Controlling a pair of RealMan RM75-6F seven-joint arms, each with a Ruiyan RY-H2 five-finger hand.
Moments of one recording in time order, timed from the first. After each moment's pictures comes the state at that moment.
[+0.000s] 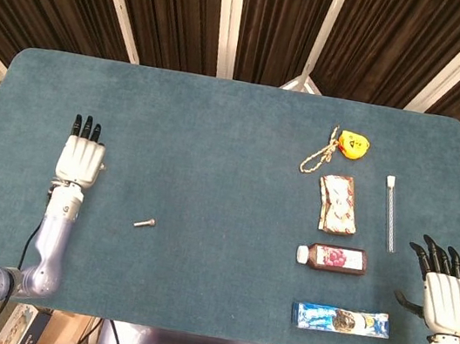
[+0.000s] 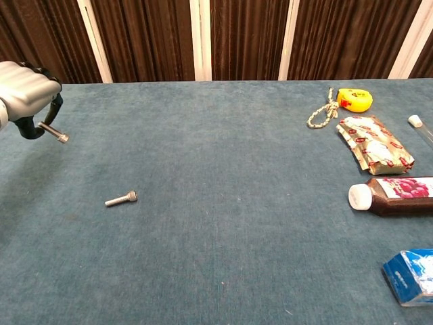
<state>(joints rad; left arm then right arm) -0.73 -1.60 -0.24 -1.41 0.75 1.26 1.23 0.15 -1.24 0.09 -1.42 -1.42 1.38 0.02</state>
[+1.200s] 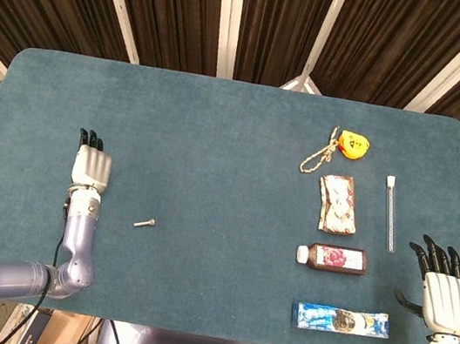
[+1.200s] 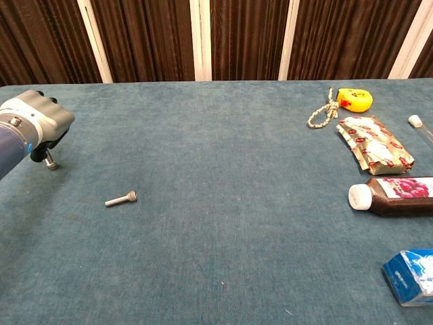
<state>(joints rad) -0.88 -1.73 -0.22 -1.30 0.40 1.30 1.50 0.15 -1.25 0.09 -1.41 -1.42 1.38 0.01</state>
